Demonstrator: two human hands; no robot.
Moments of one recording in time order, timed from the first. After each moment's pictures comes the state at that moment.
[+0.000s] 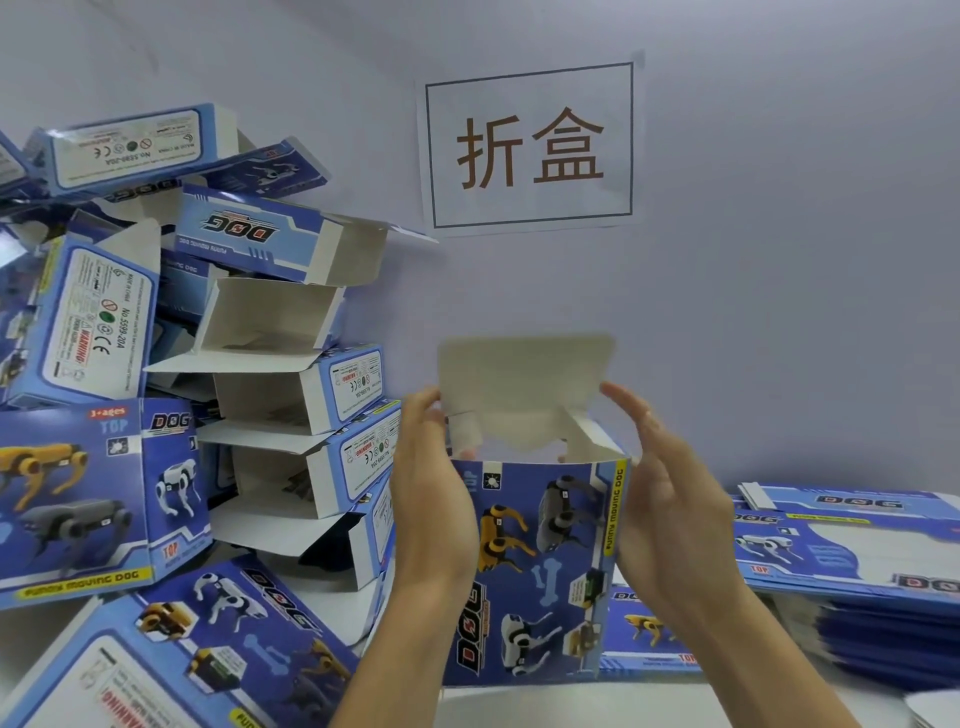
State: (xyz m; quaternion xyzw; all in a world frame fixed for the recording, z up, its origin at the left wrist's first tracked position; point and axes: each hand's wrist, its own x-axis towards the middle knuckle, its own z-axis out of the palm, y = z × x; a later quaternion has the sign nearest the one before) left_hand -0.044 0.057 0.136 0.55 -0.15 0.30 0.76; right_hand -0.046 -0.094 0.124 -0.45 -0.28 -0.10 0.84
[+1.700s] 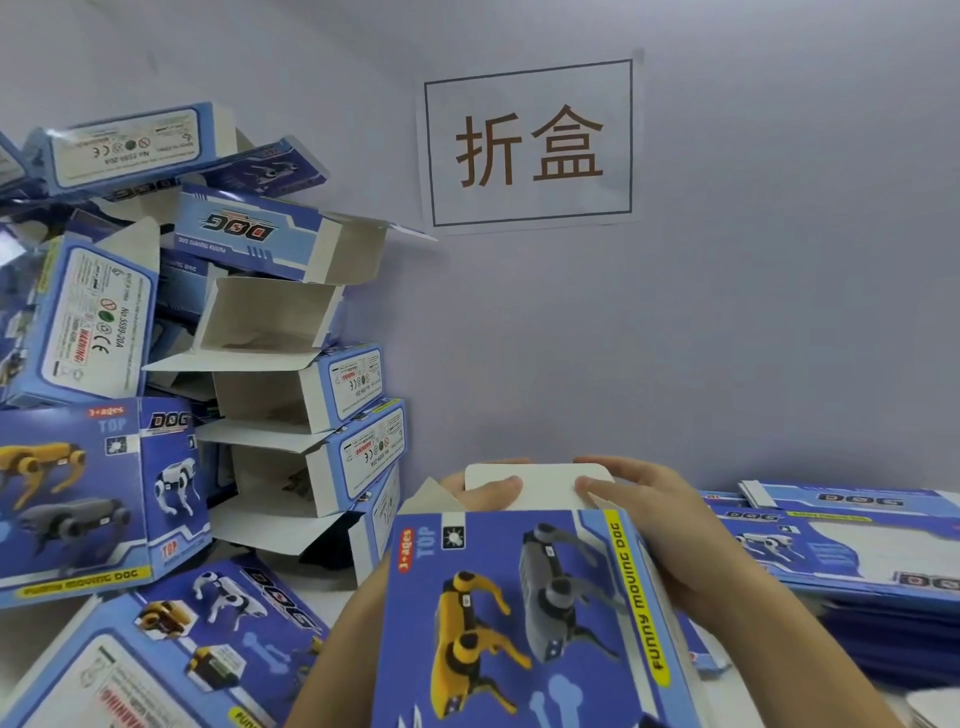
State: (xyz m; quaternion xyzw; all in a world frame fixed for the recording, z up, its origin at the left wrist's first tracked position) left_hand 0.001 0.078 0.124 0.73 -0.10 -0.03 0.67; right_hand -0.036 -0.114 0.118 -0.70 -0.10 -0.04 0.70
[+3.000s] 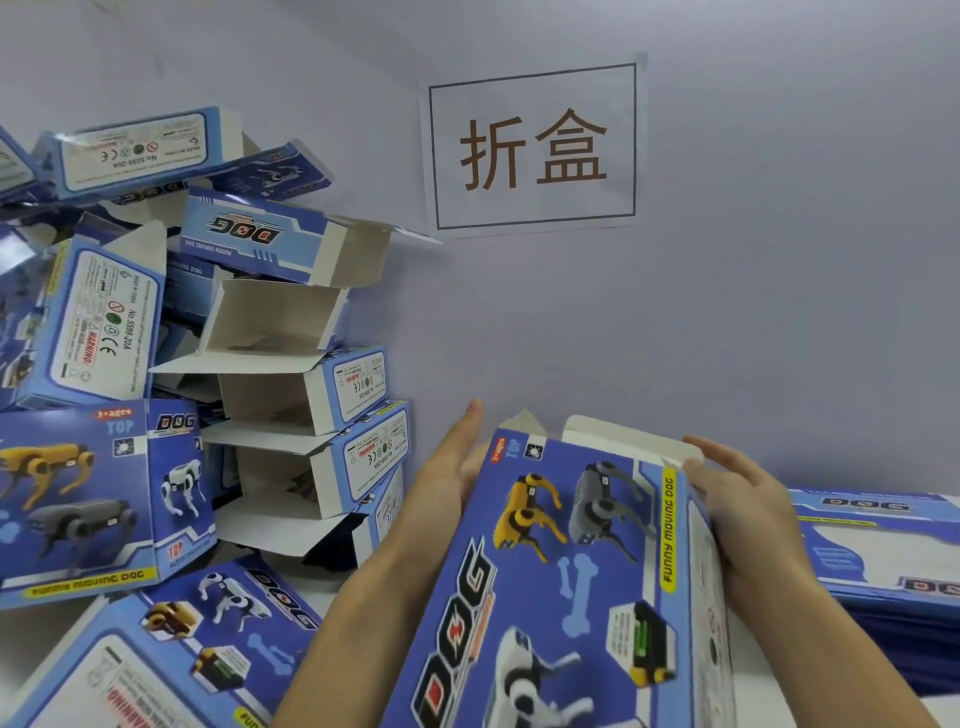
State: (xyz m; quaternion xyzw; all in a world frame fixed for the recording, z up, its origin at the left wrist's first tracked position) left_hand -0.047 0.076 0.144 0.59 -0.19 -0.09 0.78; right_hand -0.027 -0.147 0.113 -0.58 0.05 -0.24 0.78
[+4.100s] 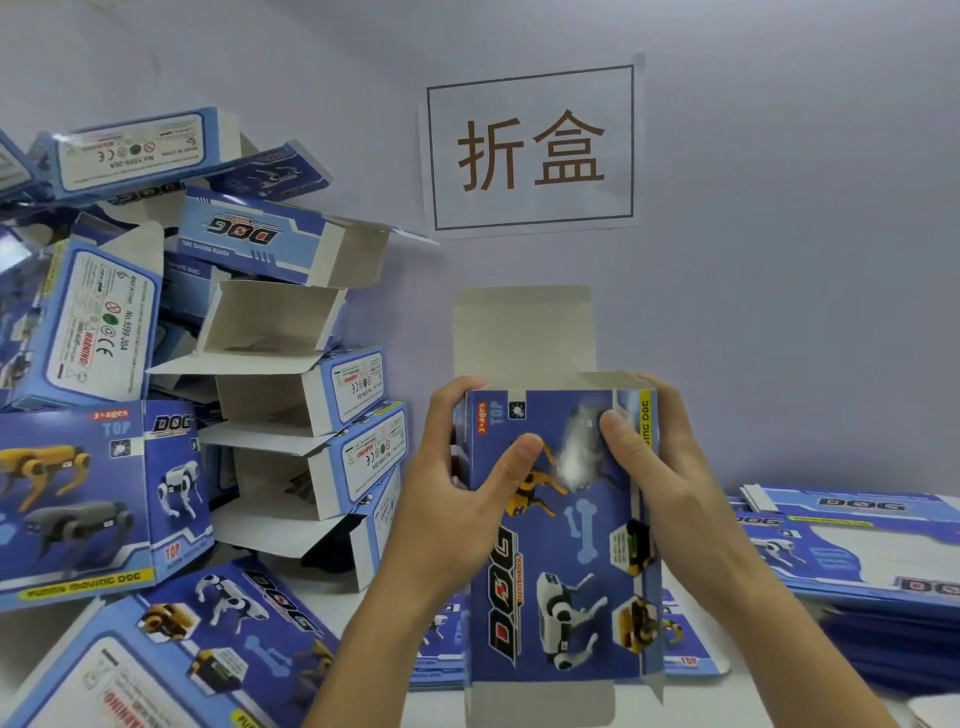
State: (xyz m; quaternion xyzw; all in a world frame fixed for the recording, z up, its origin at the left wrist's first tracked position) left_hand -0.052 0.069 0.136 0.67 -0.30 0.26 0.63; right_hand -0.045 -0.106 0.132 -0.64 -0.29 -0.25 0.67
